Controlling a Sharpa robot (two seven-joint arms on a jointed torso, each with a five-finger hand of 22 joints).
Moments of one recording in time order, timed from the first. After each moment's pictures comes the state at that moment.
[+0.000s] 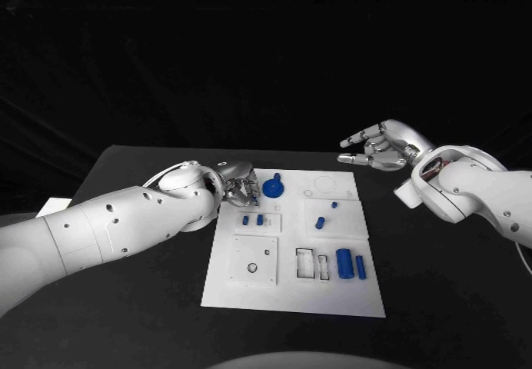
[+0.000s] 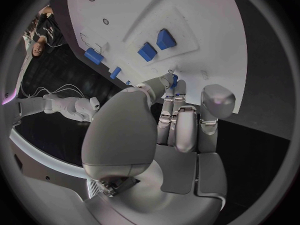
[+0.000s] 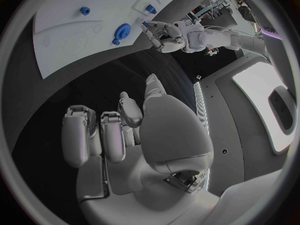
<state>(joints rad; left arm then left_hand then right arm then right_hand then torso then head) 1.18 -0.62 -0.01 1.33 -1.45 -0.14 -0.19 1.40 -0.17 0.60 -0.02 0.11 1.14 0.13 0.15 0.10 1.24 0.06 0.15 0.07 1.47 -0.03 1.39 1.16 0.12 1.46 0.06 1.00 1.05 1.22 -0.96 0.04 1.48 -0.96 -0.35 0.11 1.35 -0.06 -0.13 0.26 0.22 0.96 0.15 0.07 0.07 1.37 0.06 1.11 1.25 1.47 -0.01 1.51 1.31 0.05 1.45 0.08 1.41 1.25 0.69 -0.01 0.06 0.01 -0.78</state>
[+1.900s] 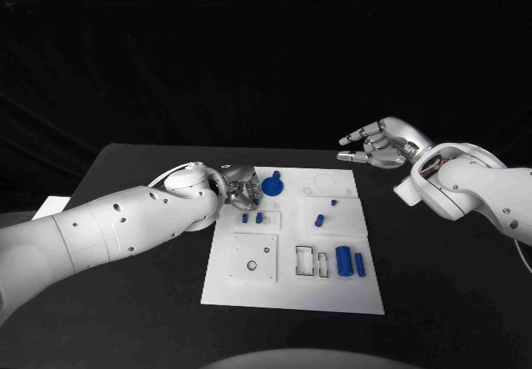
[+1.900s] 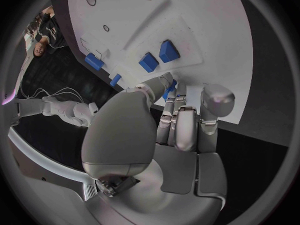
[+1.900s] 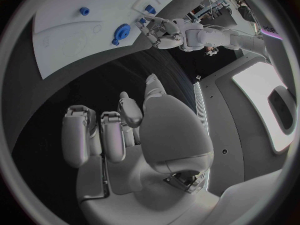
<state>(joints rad) 1.17 -0.59 -0.02 1.30 -1.45 -0.10 -0.20 1.35 -0.20 0.57 -0.02 0.10 1.05 0.15 0.07 0.07 1.18 0.08 0.08 0.07 1.47 -0.01 1.39 1.14 0.12 1.46 0.07 0.99 1.05 1.22 -0.96 0.04 1.48 -0.95 -0.35 0.11 1.35 -0.06 -0.13 0.26 0.22 0.96 0.15 0.07 0.07 1.37 0.06 1.11 1.25 1.47 -0.01 1.51 1.31 0.05 1.45 0.08 1.41 1.25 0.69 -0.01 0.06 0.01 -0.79</state>
